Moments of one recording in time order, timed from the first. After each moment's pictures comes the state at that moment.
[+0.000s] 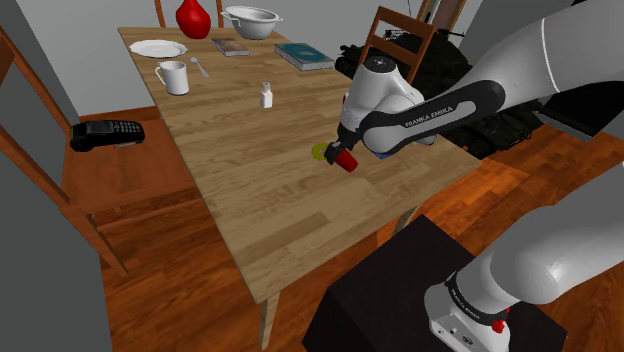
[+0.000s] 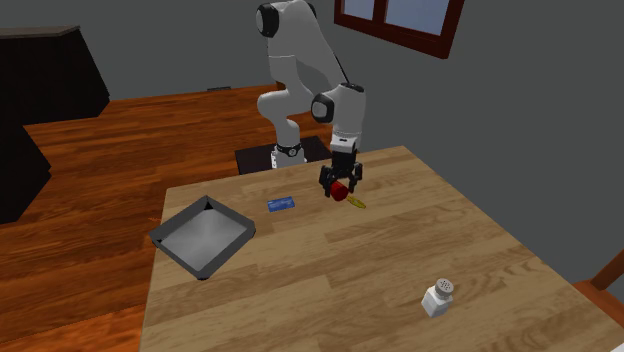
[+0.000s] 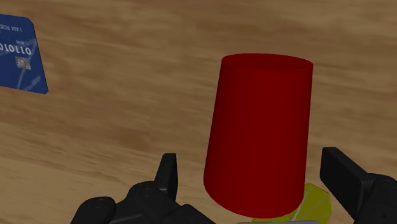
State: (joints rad) arm -0.03 -0.12 0.12 -2.47 -0.30 2.54 0.21
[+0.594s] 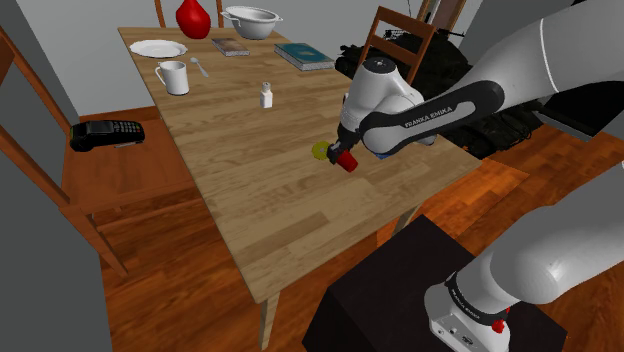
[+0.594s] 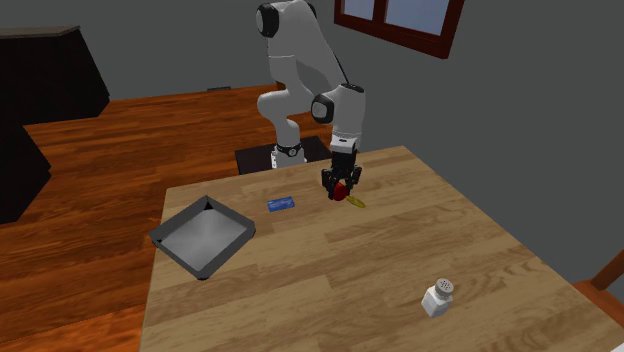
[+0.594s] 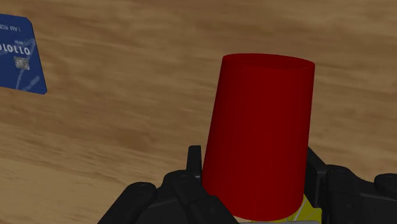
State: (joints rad) arm -0.03 -0.12 0.12 -2.47 -0.30 2.54 0.21
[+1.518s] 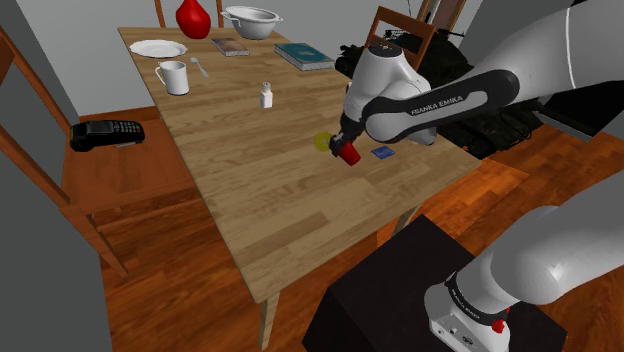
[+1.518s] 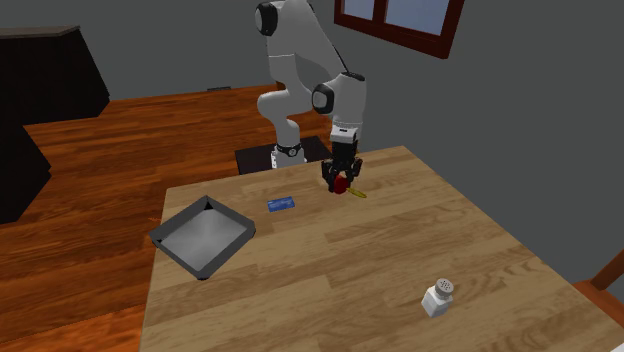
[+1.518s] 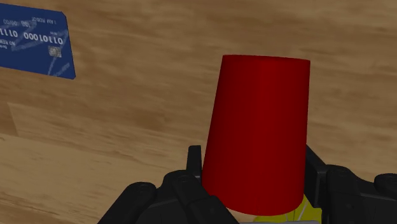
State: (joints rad) arm -0.02 -0.17 0.12 -2.45 -0.26 2.46 0.17
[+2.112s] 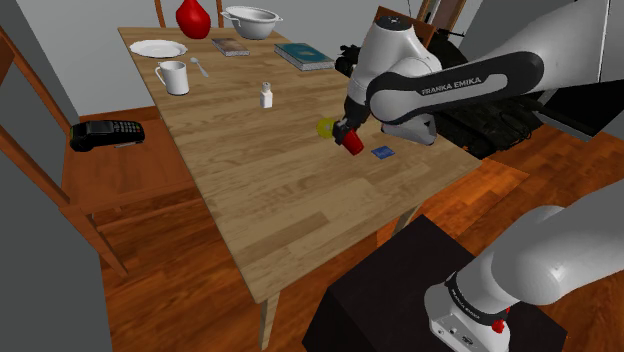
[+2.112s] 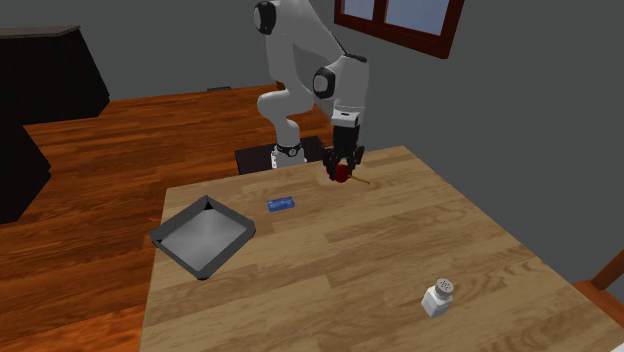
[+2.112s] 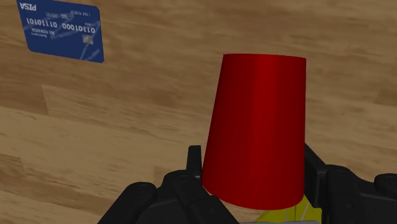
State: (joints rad) arm -0.01 -0.24 0.11 -2.38 -0.22 2.34 0.12
